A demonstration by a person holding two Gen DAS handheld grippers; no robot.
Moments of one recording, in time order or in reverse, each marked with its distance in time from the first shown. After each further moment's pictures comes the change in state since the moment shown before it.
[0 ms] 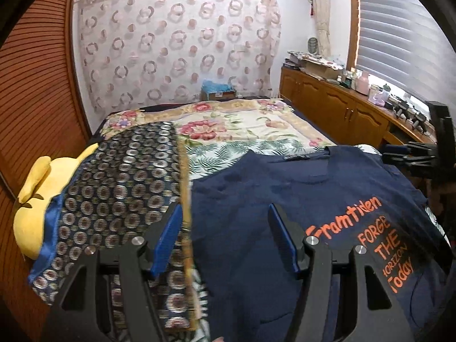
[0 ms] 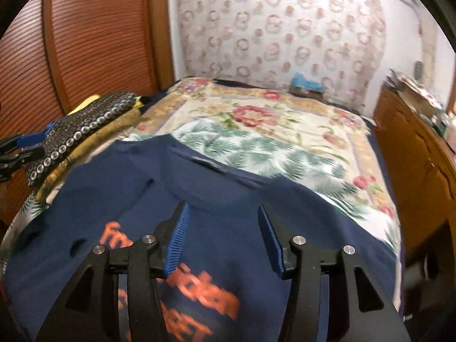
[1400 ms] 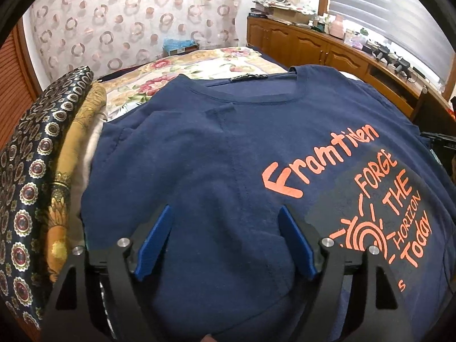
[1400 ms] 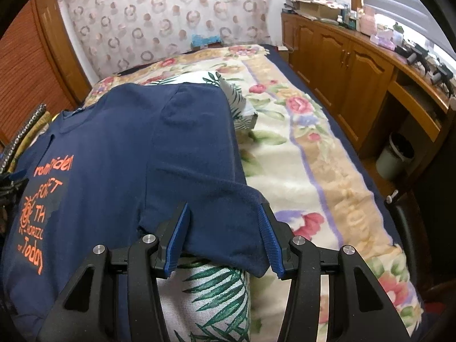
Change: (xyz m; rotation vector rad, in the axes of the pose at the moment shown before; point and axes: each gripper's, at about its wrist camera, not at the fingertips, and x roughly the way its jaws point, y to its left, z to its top) left arm 0.072 -0.063 -0.042 0.133 0.234 -0.103; right arm -0.092 -0.160 -0.178 0.408 0.128 -0.192
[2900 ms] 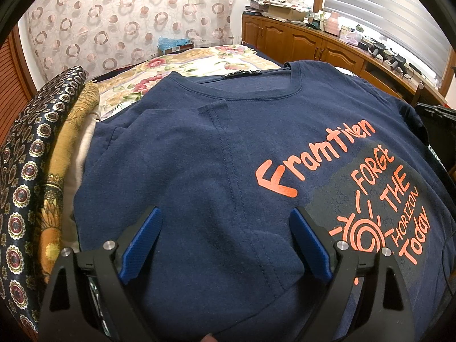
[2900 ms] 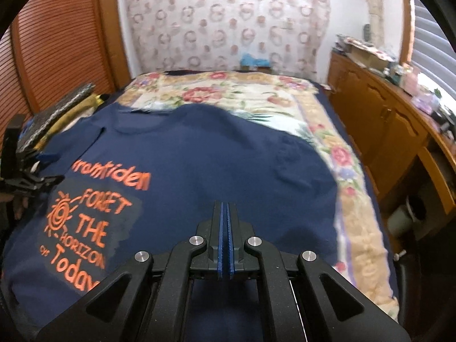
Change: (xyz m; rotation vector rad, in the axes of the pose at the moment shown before) left arm 0.003 -0.005 0.002 0.013 0.008 -0.011; right arm -0.014 0.107 0.027 -0.225 -0.102 0.008
